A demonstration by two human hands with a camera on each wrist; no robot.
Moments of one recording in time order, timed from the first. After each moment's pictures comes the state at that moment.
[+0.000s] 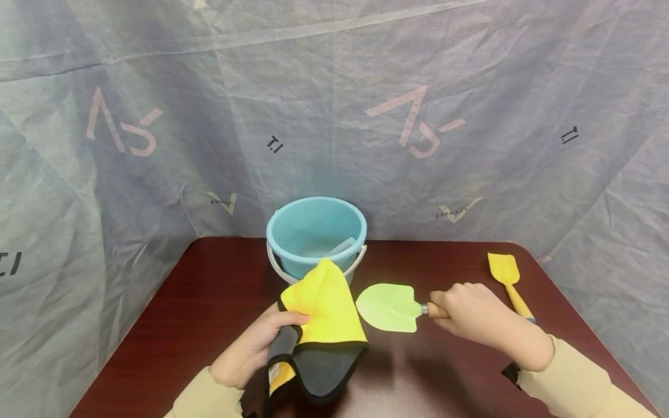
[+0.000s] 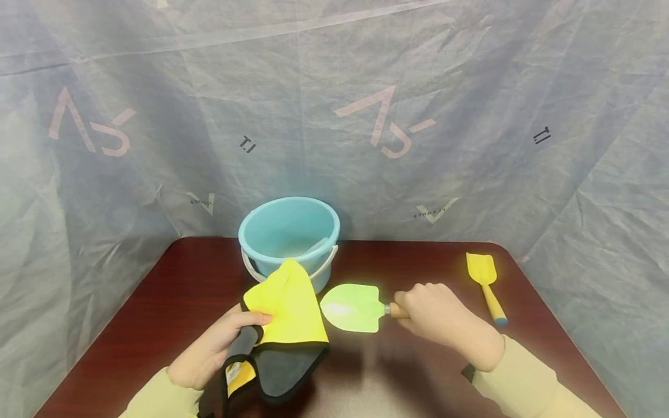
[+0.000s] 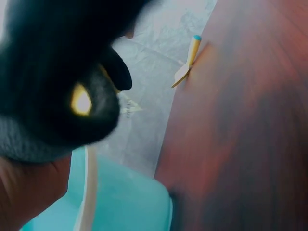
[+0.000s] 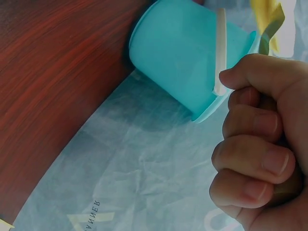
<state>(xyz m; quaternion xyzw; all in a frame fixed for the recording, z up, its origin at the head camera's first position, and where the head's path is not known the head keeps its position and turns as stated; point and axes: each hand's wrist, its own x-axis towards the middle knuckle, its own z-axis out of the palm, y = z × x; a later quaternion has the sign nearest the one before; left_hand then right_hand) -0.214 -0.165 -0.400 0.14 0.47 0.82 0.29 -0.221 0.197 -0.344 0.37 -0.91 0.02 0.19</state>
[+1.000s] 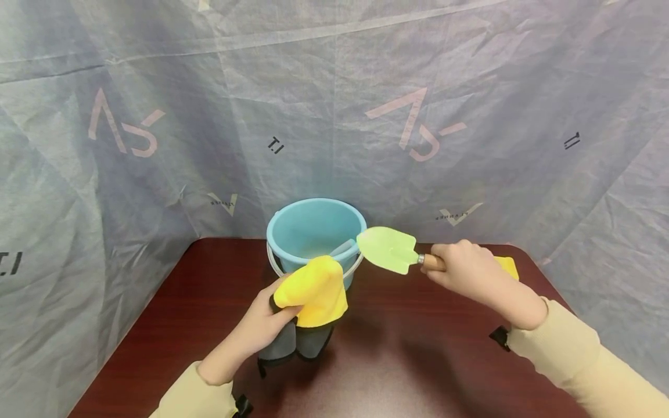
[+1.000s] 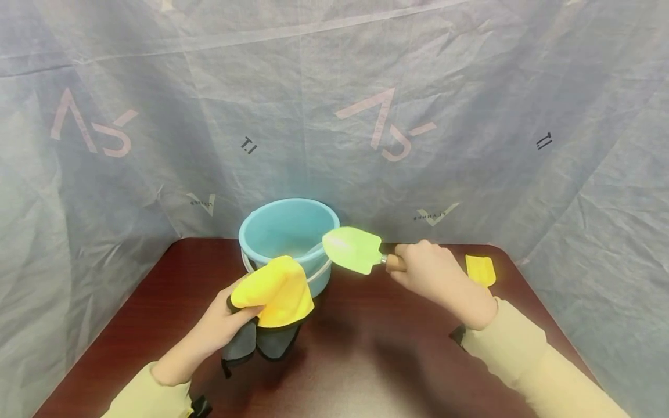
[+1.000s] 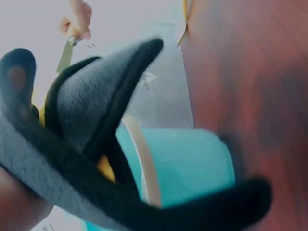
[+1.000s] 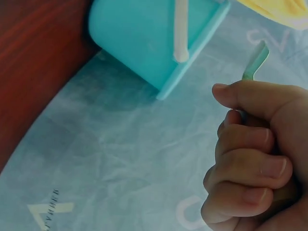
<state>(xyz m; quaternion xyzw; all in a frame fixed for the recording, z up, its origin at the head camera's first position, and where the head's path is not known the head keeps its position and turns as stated) -0.210 -0.174 -0.374 0.29 0.77 0.56 -0.06 -0.246 0.183 -0.290 0.23 -0.96 0.07 0.15</state>
